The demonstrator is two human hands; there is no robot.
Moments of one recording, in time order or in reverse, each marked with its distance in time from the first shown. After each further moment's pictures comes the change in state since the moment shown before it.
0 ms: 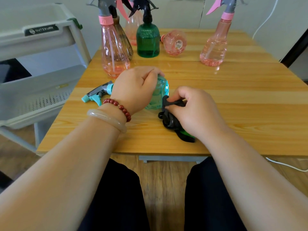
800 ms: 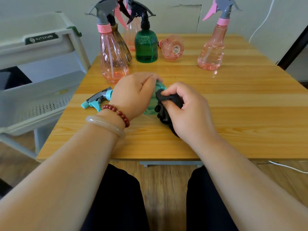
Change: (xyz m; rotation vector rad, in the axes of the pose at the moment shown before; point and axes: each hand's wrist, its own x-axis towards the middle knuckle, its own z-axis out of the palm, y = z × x) left_hand 0.002 -0.003 -0.001 -0.010 -0.024 0.001; right_hand 0.001 -0.001 0.015 0.167 0.211 -0.199
